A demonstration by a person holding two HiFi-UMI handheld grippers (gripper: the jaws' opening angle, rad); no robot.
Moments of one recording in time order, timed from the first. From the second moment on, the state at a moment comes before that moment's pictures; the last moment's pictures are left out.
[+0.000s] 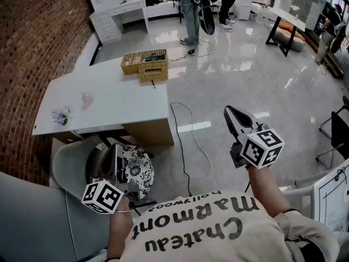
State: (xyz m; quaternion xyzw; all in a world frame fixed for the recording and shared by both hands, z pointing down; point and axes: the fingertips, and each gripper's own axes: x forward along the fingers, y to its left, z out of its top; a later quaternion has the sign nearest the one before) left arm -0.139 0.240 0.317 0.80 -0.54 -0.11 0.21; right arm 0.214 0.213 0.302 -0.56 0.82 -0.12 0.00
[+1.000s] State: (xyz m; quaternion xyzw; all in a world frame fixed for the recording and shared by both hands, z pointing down) left arm -0.230 0.207 0.362 0.80 -0.54 -0.12 0.23; right arm 0.119 0.169 0.365 -0.55 0.81 -0.20 0.00
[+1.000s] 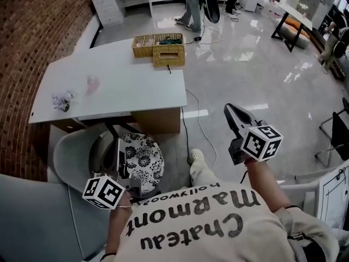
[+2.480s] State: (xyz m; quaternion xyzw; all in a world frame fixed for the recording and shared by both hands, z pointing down) left arm -0.258 0.022 0.364 0.69 -0.68 -0.11 0.22; right arm 0.096 -0.156 0.420 -0.43 0.86 -0.29 -0.03
